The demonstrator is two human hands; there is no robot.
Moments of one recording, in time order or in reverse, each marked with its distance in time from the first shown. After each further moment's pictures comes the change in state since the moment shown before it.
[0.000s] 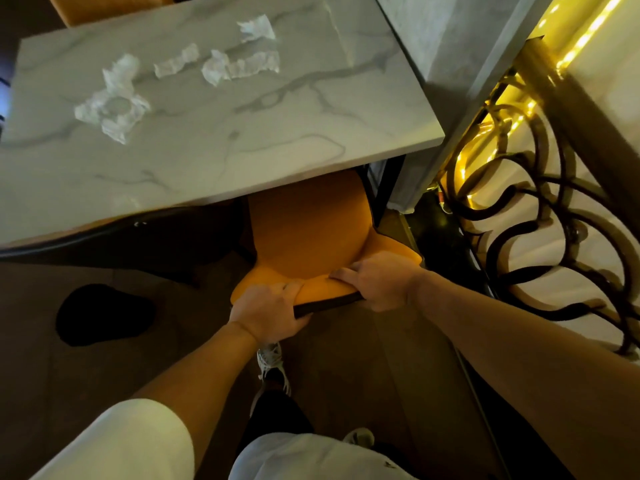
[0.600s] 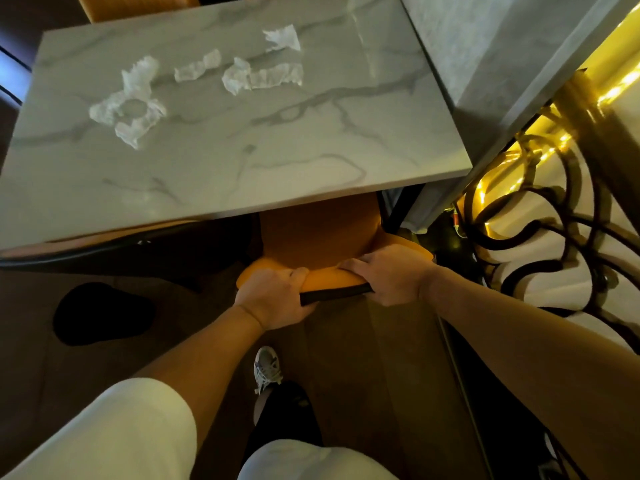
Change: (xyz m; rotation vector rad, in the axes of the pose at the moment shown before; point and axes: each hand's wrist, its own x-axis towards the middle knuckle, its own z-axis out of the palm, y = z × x) left_hand 0.070 -0.034 -0.028 0.021 0.049 -0.017; right_hand 0.057 0.059 -0.032 0.022 0.011 -0.021
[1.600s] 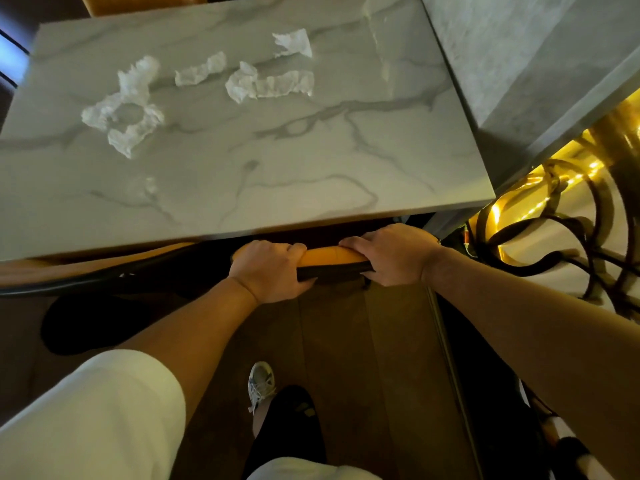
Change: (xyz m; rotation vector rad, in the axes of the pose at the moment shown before) left_hand 0.097 -0.057 -0.023 0.041 0.033 -0.026; right_hand 0.075 0.069 -0.044 -0.036 0.048 -0.009
